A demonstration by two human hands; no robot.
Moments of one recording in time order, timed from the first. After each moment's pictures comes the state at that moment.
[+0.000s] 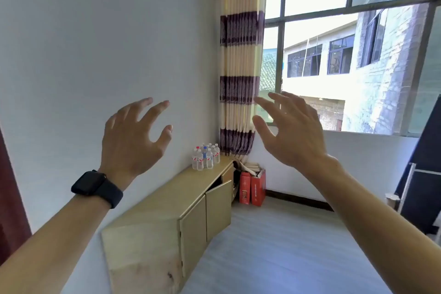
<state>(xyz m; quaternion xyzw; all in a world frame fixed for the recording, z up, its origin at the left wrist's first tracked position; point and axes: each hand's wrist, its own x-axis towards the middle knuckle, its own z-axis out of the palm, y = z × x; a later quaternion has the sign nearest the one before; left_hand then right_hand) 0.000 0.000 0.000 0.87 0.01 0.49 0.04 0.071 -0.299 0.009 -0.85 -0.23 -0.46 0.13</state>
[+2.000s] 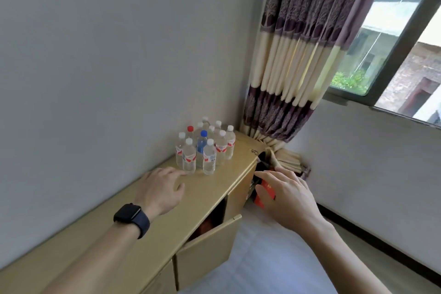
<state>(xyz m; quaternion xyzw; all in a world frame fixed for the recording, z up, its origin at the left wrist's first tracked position) 1.027 0.175 -0.306 0.98 0.15 0.08 0.09 1.118 -0.118 -0.263 -0.94 -0.30 -0.05 0.13</state>
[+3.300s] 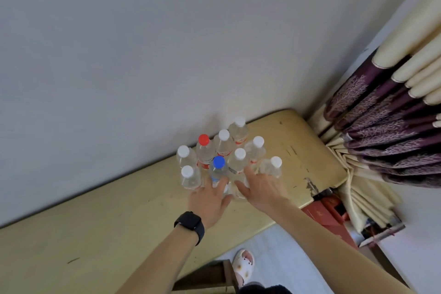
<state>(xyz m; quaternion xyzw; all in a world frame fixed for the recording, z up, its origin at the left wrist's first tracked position) 1.428 0.239 -0.486 0.92 0.34 -0.13 0.14 1.586 0.154 -0.468 -0.83 -0.50 0.24 0.00</state>
